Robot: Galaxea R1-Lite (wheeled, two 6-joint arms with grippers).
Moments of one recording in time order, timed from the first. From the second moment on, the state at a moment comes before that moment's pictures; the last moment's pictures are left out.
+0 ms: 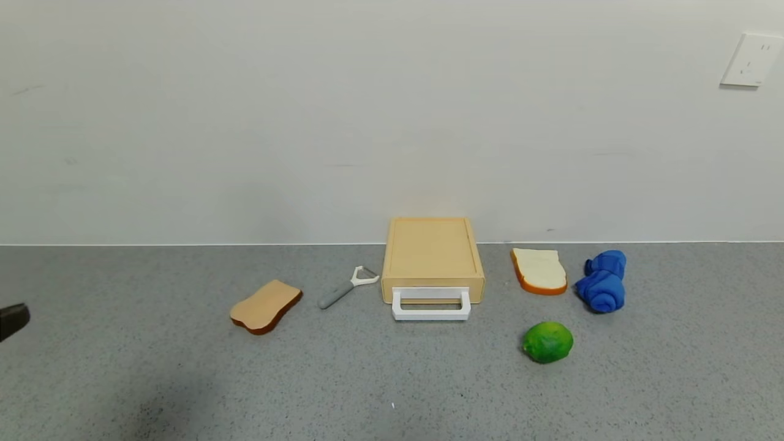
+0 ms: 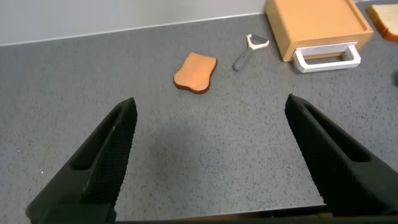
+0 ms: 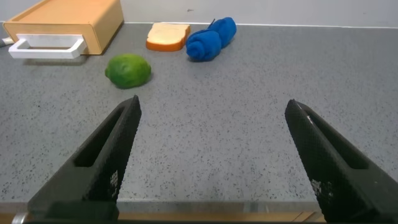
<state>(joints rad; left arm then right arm) 0.00 0.85 -1.03 0.50 -0.02 0.06 0.00 0.00 0.00 0.00 -0.03 0.02</state>
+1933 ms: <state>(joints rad) -0.63 2.09 -1.94 0.74 0.16 -0.50 0.00 0.00 0.00 0.00 -0.03 0.02</state>
